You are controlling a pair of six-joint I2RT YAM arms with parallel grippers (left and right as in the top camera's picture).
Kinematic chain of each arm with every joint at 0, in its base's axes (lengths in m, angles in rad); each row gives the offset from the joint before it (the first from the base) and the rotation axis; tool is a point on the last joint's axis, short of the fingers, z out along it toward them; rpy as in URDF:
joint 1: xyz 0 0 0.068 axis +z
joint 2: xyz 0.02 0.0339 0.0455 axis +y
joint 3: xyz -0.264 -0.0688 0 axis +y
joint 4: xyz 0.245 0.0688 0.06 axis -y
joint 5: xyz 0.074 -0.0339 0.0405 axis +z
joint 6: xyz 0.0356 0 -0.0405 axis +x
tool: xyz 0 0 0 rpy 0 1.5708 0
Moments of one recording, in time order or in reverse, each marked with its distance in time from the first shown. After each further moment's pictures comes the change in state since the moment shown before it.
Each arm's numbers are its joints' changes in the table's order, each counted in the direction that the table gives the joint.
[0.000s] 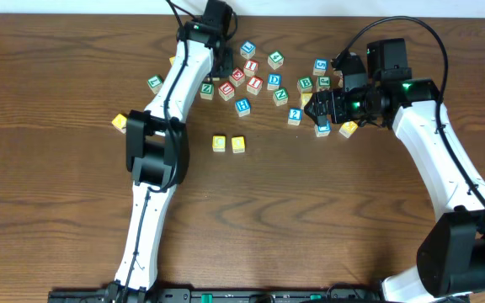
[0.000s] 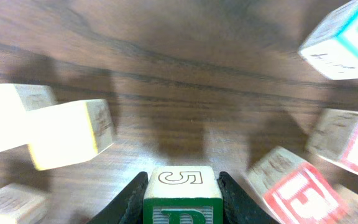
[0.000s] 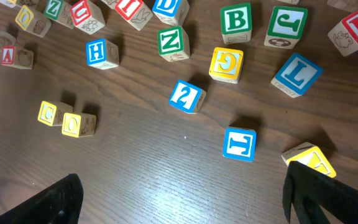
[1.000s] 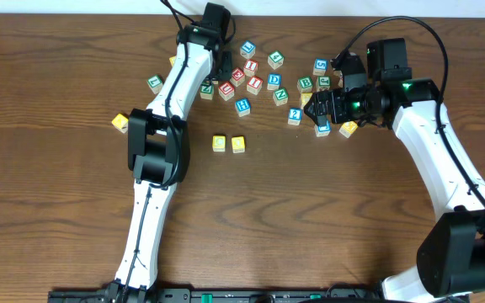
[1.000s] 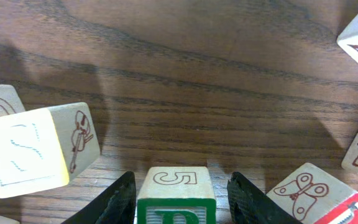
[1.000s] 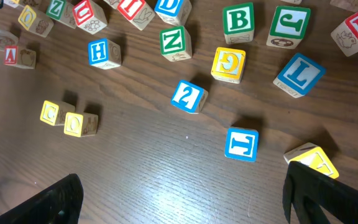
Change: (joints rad) left arm 0.007 0.062 -0.001 0.029 -0.019 0.000; right arm 0.000 0.000 0.000 -0.002 0.007 0.000
